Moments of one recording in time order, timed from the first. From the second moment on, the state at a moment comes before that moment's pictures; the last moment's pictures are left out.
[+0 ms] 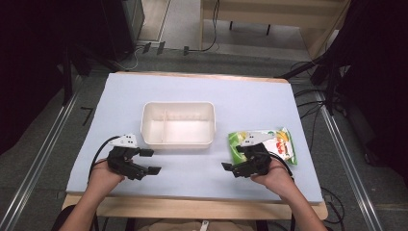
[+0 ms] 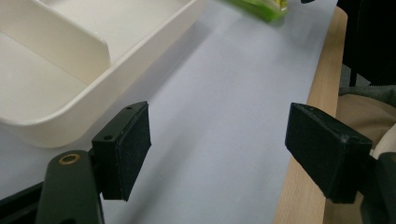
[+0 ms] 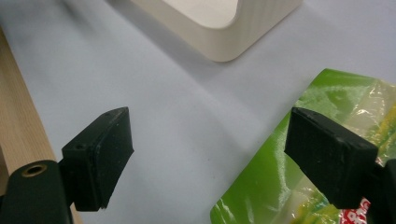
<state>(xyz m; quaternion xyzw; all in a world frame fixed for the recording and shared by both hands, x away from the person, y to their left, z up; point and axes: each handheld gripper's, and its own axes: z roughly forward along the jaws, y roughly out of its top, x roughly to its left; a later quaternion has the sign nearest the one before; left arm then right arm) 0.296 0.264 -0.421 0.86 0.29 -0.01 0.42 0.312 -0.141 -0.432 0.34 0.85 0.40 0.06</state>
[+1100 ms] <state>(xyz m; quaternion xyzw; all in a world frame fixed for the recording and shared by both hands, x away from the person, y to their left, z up) 0.297 0.262 -0.419 0.86 0.29 -0.01 0.42 0.316 -0.156 -0.418 0.34 0.84 0.43 0.05</state>
